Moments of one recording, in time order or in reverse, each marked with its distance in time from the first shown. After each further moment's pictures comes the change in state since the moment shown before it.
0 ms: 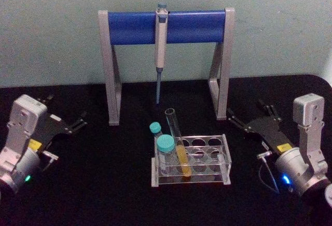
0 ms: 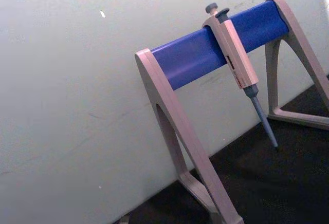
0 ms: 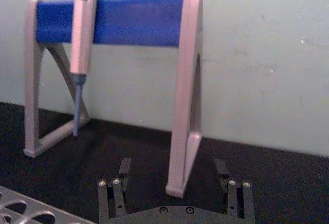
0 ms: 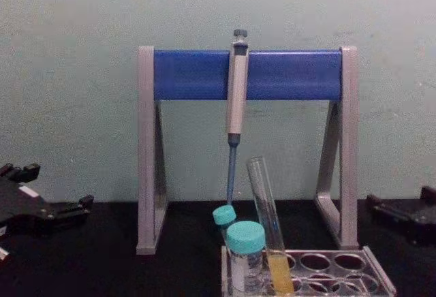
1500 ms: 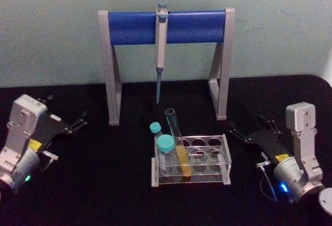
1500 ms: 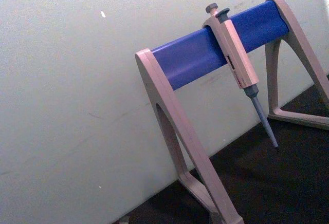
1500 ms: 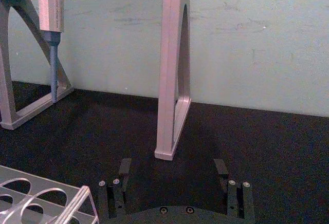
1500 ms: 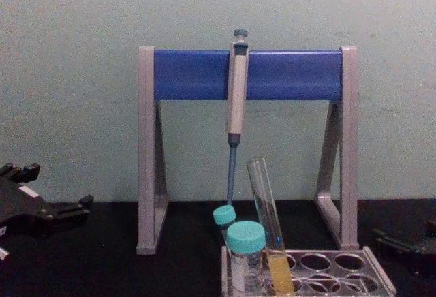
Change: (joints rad) left arm 0.000 0.000 0.000 0.000 0.000 0.000 0.000; right arm -0.013 -0.040 0.028 0.030 -0.044 0.095 -0.034
